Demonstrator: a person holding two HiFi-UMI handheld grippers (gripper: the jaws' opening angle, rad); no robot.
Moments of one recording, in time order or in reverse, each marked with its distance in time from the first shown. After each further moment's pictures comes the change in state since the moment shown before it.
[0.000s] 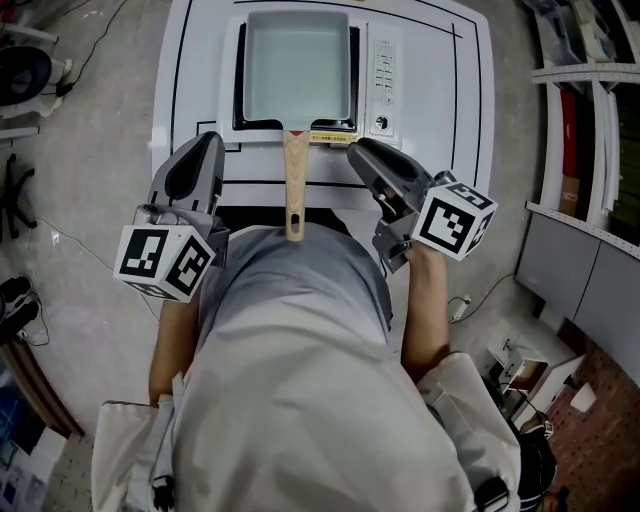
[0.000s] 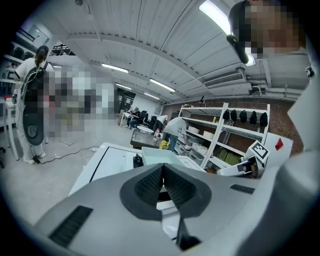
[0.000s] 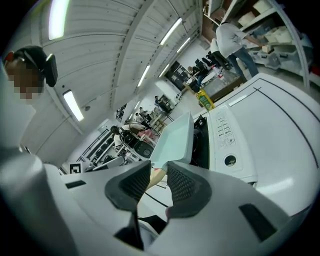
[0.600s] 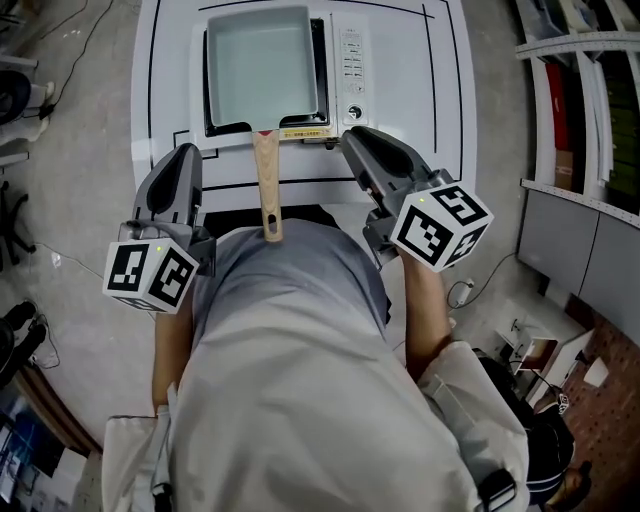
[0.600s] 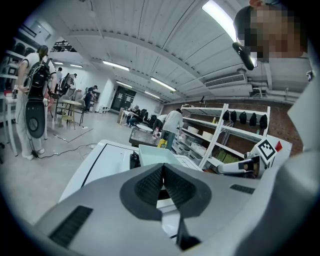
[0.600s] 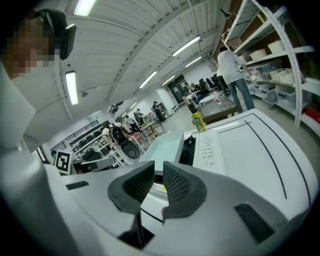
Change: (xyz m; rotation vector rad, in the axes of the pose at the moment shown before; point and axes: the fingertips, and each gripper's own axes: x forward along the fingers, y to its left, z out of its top) left arm 0.003 -0.009 -0.006 -0.031 0.012 -0.010; right arm -0.028 -0.006 0.020 -0.214 -0.096 -0.175
